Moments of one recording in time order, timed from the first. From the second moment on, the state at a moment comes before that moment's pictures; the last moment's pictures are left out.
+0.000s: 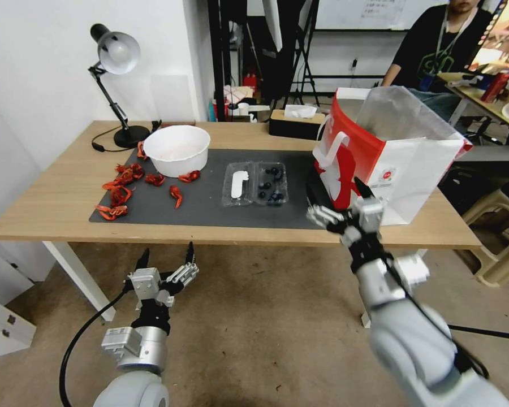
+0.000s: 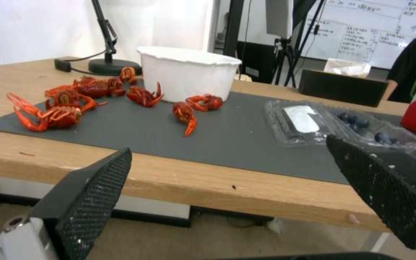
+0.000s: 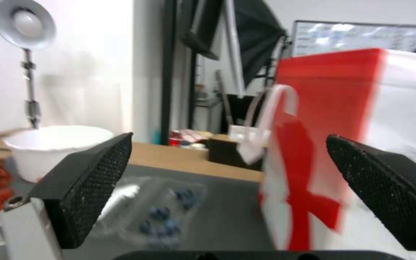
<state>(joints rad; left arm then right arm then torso) 1.72 -1.58 -0.51 -2.22 -0.18 -0.02 -0.03 -1.48 1.12 0.27 2.36 0.14 -0.07 0.35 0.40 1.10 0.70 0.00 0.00</state>
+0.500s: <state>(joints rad) 1.73 -1.58 -0.51 -2.23 -0.18 -0.02 -0.03 -1.71 1.19 0.18 2.29 -0.01 0.09 0.46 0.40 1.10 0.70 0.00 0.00</state>
